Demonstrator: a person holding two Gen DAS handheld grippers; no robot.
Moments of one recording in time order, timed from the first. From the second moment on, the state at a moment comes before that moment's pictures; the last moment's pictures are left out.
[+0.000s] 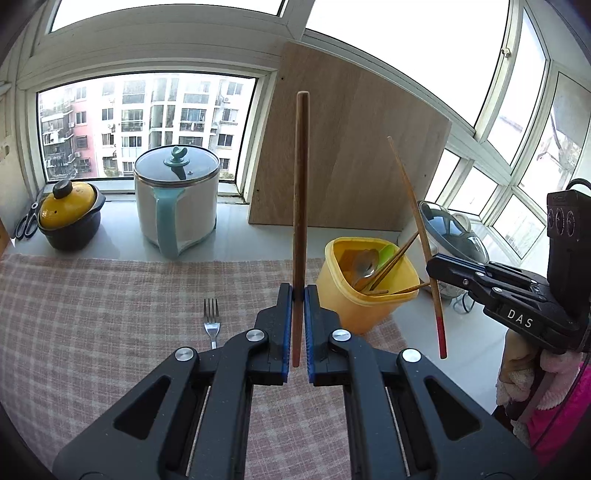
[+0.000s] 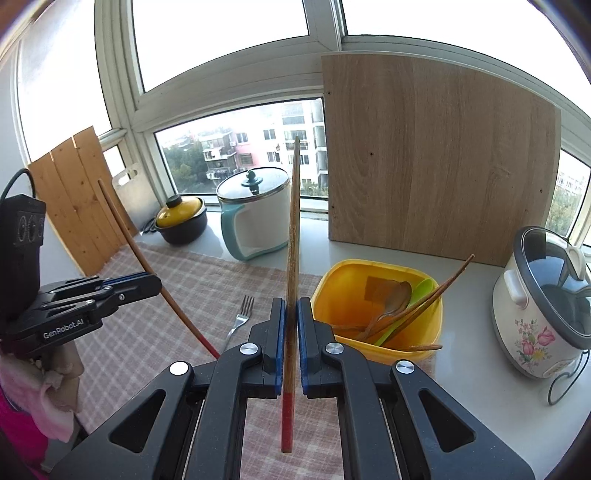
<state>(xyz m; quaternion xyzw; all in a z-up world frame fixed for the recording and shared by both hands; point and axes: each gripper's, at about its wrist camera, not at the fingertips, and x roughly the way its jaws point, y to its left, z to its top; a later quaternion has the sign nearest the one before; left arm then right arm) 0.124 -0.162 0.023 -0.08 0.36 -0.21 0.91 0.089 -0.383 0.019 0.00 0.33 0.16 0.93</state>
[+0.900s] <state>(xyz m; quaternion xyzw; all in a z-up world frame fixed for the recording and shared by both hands) 0.196 -0.253 0.041 -0.06 0.35 -0.23 0.91 0.177 -0.431 0.002 0.01 0.31 0.12 0.94</state>
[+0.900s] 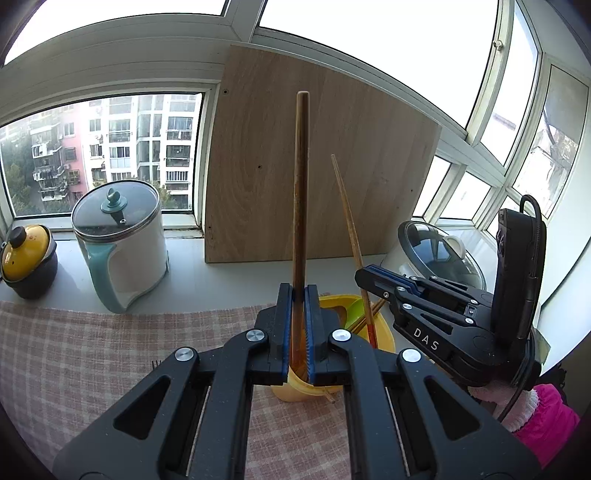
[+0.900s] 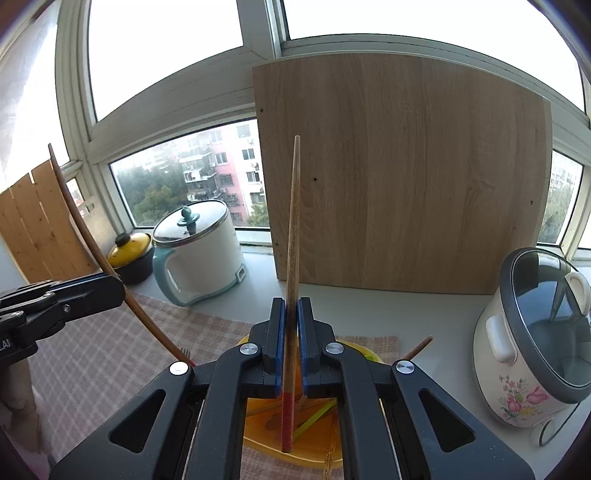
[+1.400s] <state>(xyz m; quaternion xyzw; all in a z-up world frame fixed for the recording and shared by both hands) 0.208 -0.272 0.004 -0.05 0.39 -0.24 0.89 0.175 -0.438 -0.025 0.02 0.34 0.11 0.93</state>
